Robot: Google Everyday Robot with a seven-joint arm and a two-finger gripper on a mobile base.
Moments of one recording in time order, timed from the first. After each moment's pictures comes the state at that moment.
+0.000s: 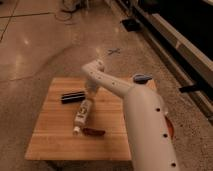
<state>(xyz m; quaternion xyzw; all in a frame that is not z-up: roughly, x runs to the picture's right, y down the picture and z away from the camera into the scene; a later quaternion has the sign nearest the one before) -0.118 0.031 0.977 -0.11 -0.27 -0.78 0.55</state>
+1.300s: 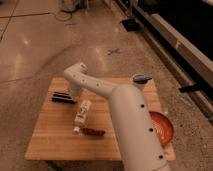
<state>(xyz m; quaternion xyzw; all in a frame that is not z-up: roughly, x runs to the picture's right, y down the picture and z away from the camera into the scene) -0.200 0.058 0.957 -0.08 -0.31 -0.80 0.50</state>
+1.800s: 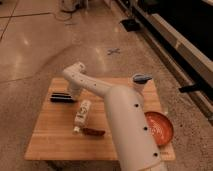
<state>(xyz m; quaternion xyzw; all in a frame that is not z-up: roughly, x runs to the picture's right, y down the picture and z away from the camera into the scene) -0.219 0.056 0.966 -0.07 -0.31 -0.81 0.49</state>
